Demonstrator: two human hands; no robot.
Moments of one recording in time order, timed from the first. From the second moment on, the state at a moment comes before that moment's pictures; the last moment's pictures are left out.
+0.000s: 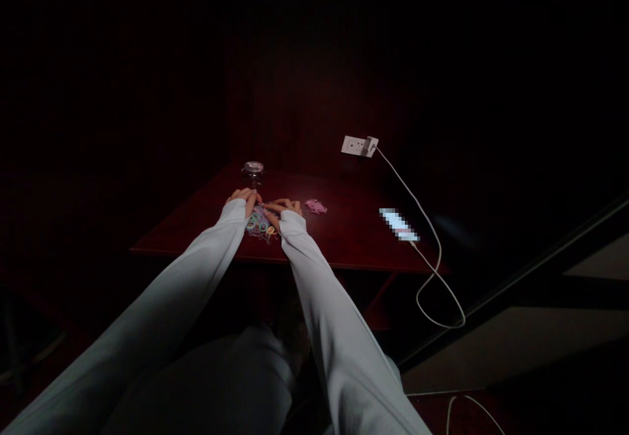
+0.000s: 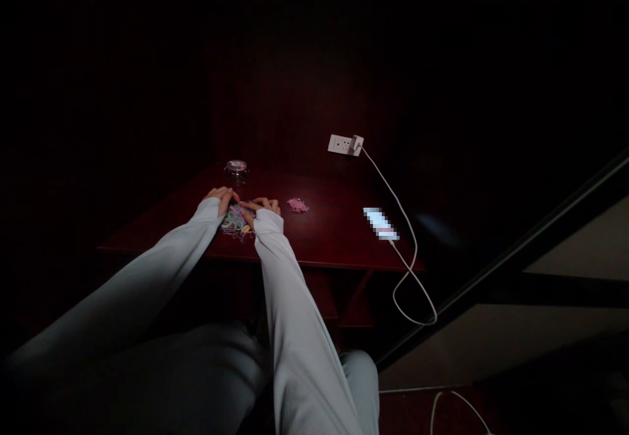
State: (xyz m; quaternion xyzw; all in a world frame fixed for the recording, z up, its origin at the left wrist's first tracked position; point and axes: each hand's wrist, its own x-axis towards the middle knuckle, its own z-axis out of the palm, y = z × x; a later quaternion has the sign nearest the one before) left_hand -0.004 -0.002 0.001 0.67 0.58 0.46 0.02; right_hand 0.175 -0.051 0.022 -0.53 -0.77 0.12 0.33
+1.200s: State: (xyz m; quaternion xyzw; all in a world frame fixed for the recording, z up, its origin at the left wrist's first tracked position) left_hand 0.000 -0.004 0.001 0.72 0.51 0.46 0.00; right_hand 0.182 -0.021 0.013 -0.58 -0.64 0.20 0.46
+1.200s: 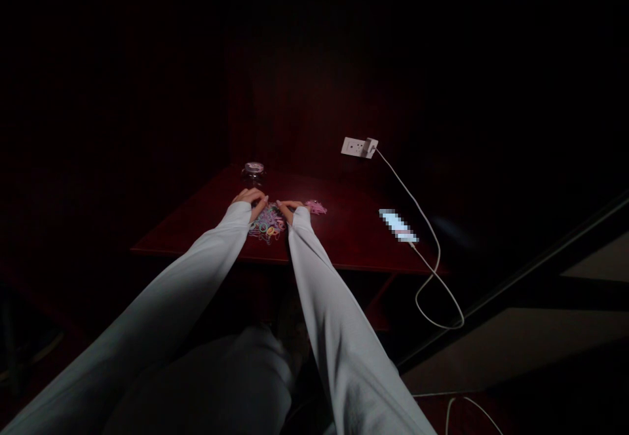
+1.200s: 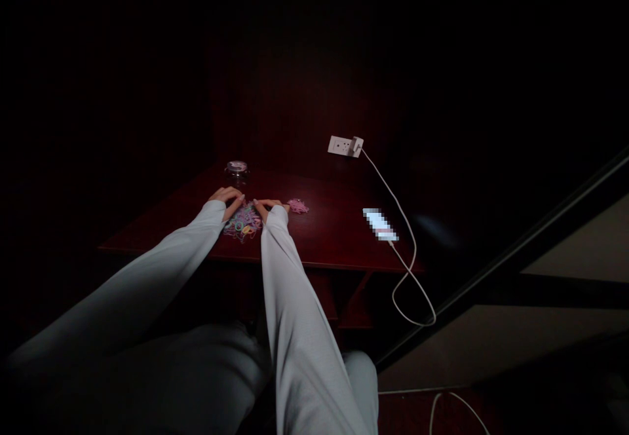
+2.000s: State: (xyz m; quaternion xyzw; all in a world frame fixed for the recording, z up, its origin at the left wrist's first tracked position) left_hand -0.005 -0.003 0.008 0.71 0.55 0.44 0.02; right_hand 0.178 -0.043 0.021 -0.54 -0.76 0.14 0.34
